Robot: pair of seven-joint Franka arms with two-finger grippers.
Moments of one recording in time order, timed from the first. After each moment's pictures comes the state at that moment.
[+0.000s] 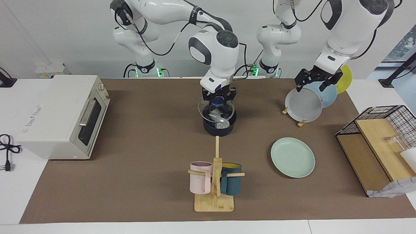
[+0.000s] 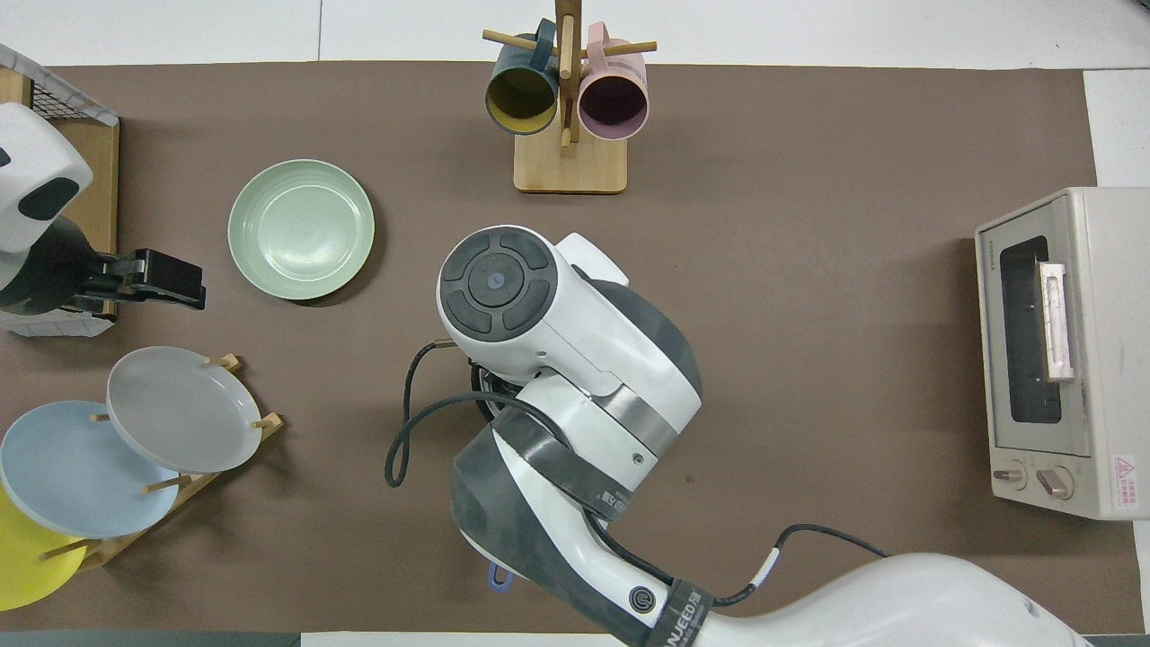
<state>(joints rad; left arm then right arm) -0.10 -0.04 -0.06 -1.65 -0.02 1.57 -0.09 0.25 0.45 0.58 -1.45 -0.23 1.75 0.84</state>
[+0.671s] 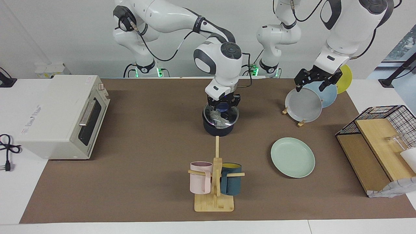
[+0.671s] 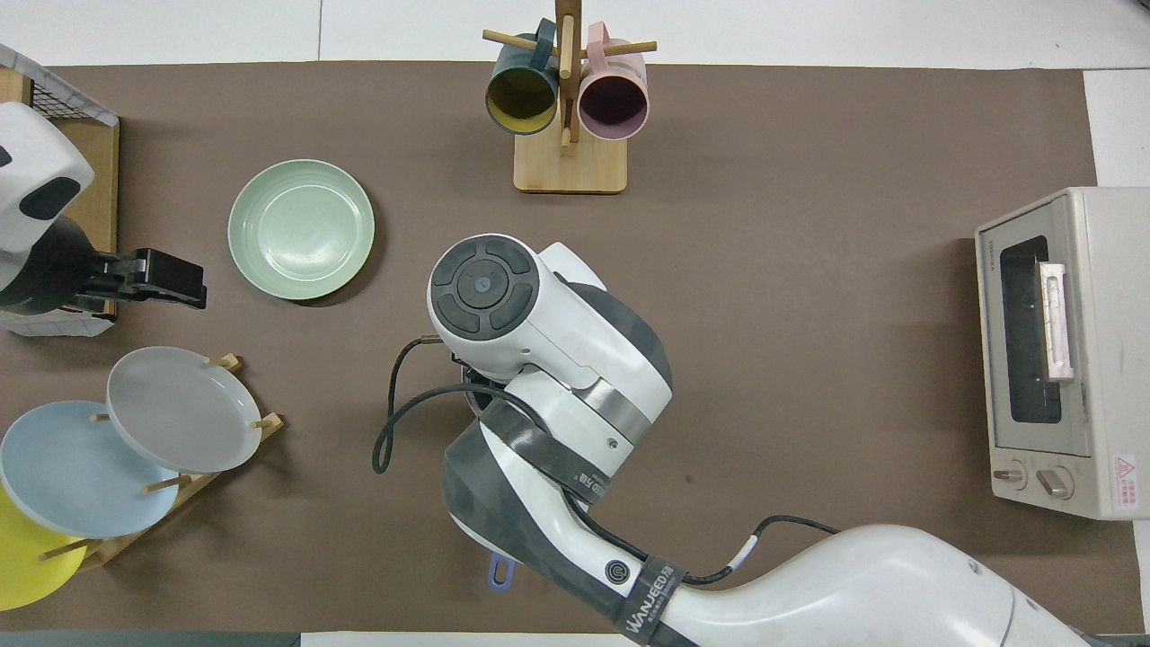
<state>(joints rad) -0.10 -0.04 -0.06 -1.65 -0.02 1.57 -0.09 0.27 0.51 0.58 -1.46 -0.23 1.83 0.91</state>
